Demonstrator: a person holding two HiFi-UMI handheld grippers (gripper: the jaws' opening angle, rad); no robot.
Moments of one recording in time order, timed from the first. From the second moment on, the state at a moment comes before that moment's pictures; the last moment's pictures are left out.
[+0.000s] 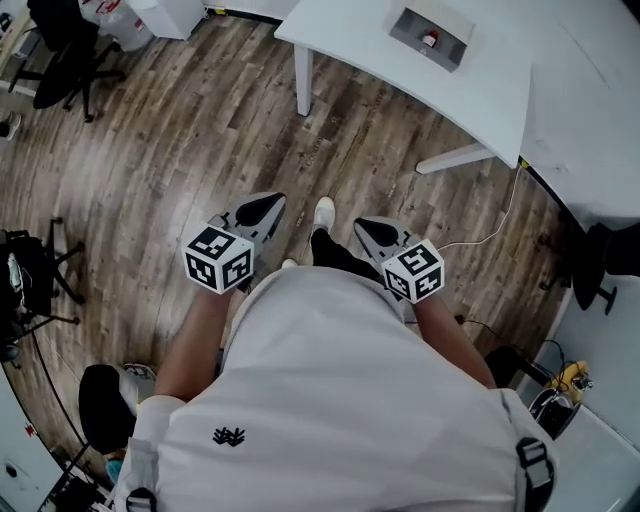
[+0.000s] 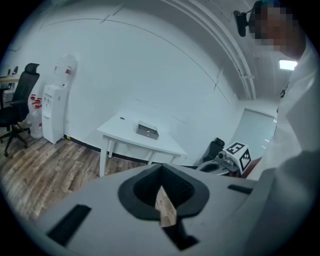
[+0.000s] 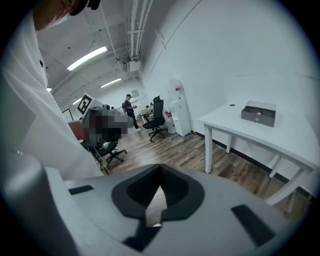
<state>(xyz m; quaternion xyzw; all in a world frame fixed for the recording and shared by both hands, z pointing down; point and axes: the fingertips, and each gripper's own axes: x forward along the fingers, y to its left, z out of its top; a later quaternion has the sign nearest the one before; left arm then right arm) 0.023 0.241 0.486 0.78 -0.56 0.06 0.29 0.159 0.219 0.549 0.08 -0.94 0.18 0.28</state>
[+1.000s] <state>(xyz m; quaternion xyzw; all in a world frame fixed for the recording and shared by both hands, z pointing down) -0.013 0.035 0.464 0.85 -0.44 0.13 0.26 0.105 0.004 0.548 0.19 -0.93 0.24 0.23</state>
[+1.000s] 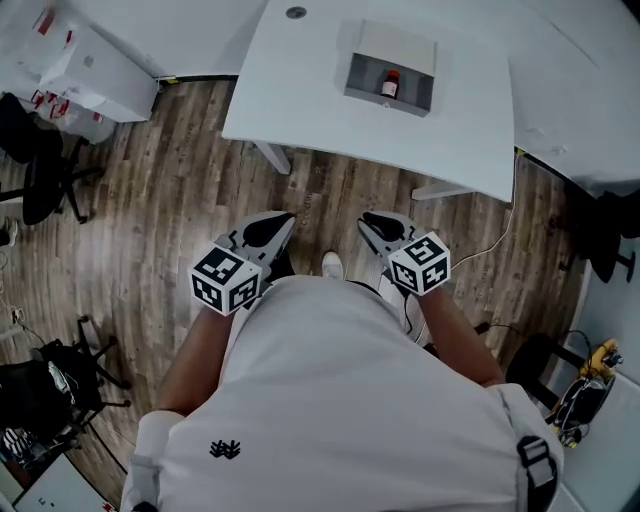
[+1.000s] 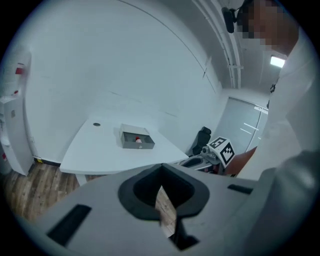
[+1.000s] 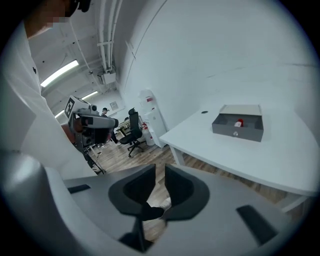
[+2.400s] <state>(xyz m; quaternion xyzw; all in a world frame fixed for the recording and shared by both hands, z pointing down) -0.120 -0.139 0.438 0.90 -0.35 0.10 0.24 0.125 -0.290 0.583 0.41 -0.81 0.29 0.30</state>
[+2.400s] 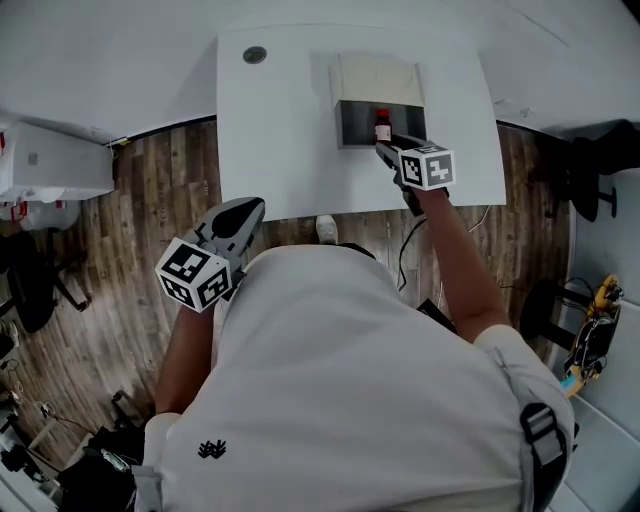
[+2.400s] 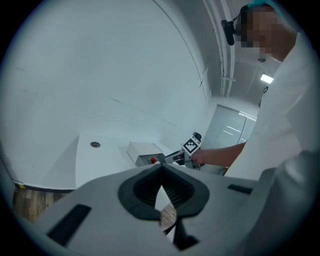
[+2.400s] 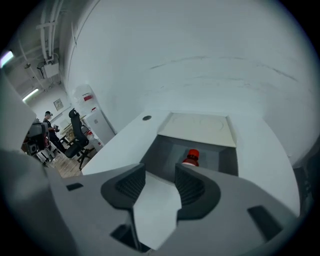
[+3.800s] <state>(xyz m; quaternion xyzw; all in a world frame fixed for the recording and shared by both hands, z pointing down) -0.101 -0.176 0.449 0.87 -0.40 0.12 0.27 0.149 -0.342 0.686 0.37 -0.69 0.40 0.47</state>
